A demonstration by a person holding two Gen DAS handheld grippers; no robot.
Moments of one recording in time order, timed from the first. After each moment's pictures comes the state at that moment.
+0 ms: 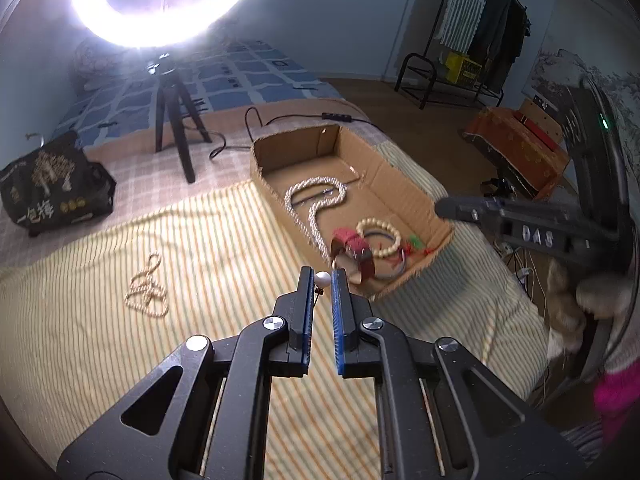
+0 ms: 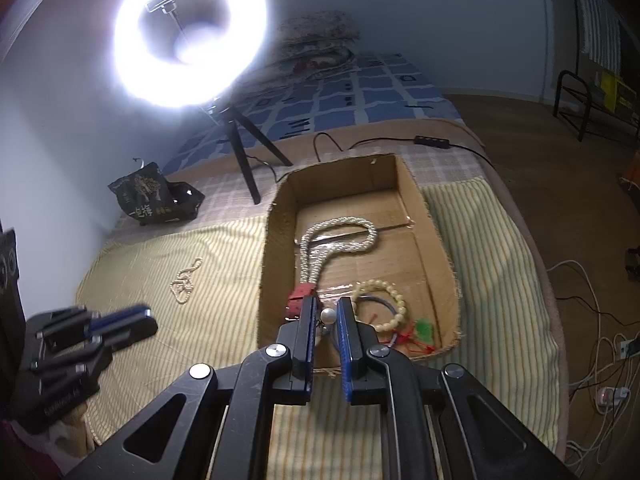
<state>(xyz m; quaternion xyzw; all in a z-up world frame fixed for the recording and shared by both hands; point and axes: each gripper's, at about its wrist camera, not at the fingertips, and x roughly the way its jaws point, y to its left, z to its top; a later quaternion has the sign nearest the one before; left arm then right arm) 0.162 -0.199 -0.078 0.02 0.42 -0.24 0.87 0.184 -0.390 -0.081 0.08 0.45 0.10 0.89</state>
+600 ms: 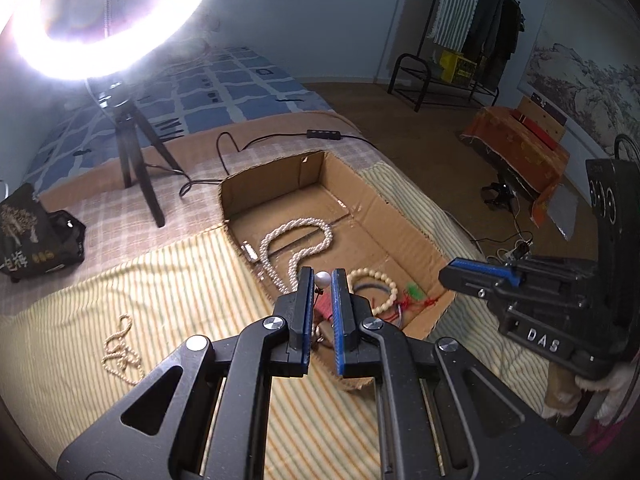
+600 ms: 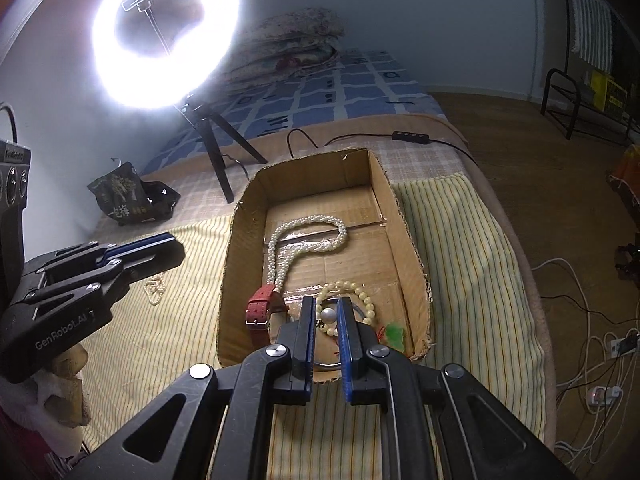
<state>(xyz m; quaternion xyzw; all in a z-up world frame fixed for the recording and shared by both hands) 0.221 -0.249 -0.081 0.03 0.42 -0.25 0.87 0.192 -0.406 -0.095 0.07 0.45 0.08 0.89</state>
